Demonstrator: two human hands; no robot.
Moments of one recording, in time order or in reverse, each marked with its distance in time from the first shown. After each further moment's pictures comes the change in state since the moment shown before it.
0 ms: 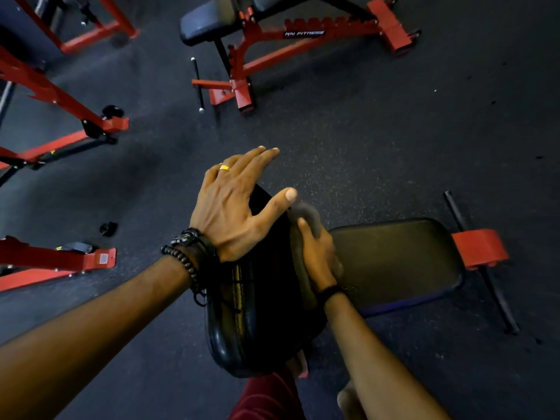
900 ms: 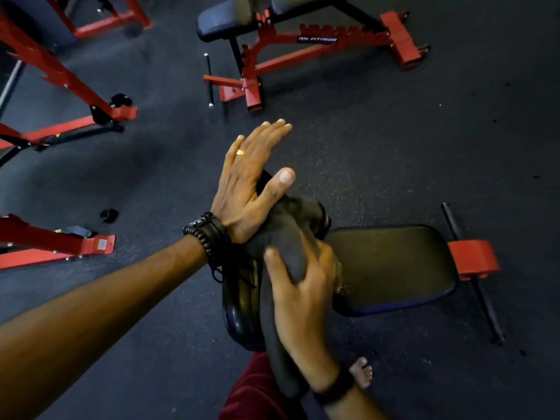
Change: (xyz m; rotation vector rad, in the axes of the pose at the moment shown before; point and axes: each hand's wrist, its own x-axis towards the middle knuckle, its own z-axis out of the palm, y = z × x) left_hand -0.006 -0.005 -0.002 -0.384 0.197 0.120; right_hand -0.164 -0.063 -0.006 0.017 0.086 -0.438
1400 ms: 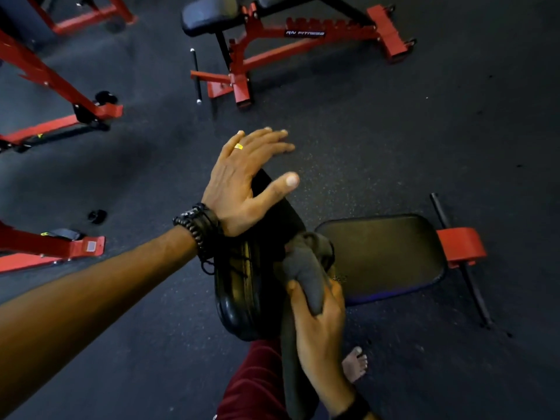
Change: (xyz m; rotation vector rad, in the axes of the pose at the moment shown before) left_hand 0.002 -0.006 0.001 0.127 -0.108 0.055; right_hand -0.037 0.079 -0.020 0.044 0.047 0.232
